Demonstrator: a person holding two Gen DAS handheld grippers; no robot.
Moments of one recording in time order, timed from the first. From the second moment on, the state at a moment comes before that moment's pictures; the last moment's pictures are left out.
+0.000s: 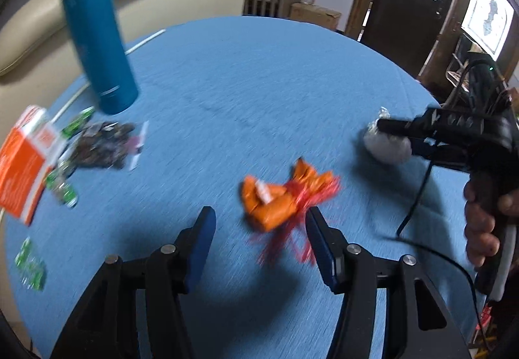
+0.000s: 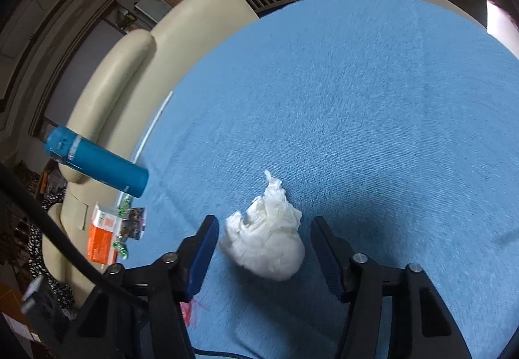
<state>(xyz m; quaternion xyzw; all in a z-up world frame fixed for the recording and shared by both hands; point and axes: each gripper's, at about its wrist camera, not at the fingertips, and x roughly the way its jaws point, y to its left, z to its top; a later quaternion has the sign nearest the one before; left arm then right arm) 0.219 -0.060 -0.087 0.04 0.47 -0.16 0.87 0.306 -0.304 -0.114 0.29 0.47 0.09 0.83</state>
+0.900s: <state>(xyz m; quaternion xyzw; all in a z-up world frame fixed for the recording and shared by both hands) 0.162 -0.094 -0.047 0.05 0.44 -0.14 0.89 0.185 -0.311 -0.056 0.24 0.41 0.14 0.87</state>
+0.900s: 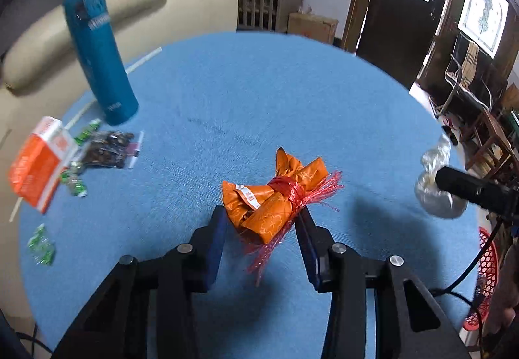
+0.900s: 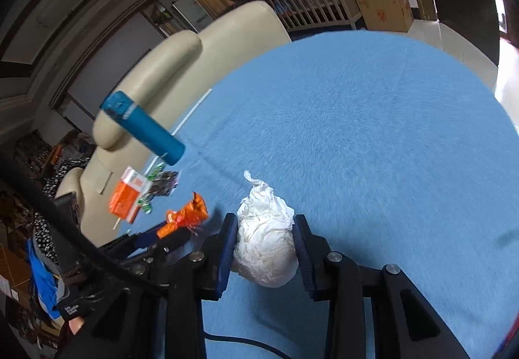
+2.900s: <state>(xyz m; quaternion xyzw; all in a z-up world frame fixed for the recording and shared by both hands) -0.042 -0.063 0.095 0.08 0.27 -0.07 0.96 -0.062 -0.292 0.079 0.19 0.24 0.19 0.93</state>
